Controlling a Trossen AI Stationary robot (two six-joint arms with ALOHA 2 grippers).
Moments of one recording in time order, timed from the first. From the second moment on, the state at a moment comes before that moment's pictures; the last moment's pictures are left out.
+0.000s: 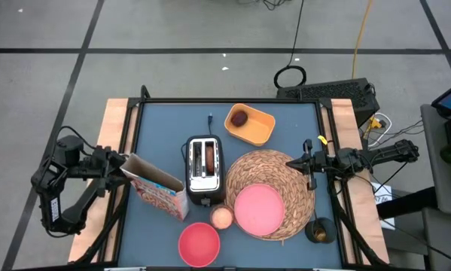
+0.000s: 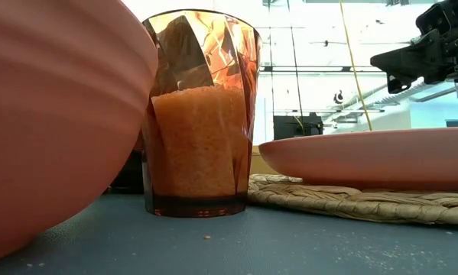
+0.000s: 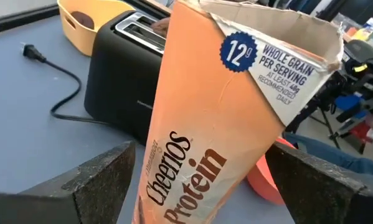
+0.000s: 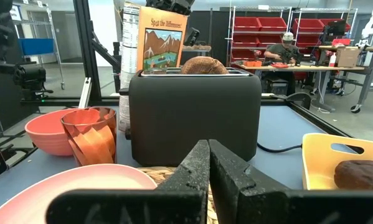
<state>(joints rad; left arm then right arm) 1.12 0.01 0.89 -1.54 0.94 0.14 0.23 0.07 0.02 0.07 0.23 0.01</state>
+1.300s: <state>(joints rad) 1.26 0.01 0.89 -1.43 1.15 0.34 0.23 0.07 0.02 0.07 0.23 0.01</state>
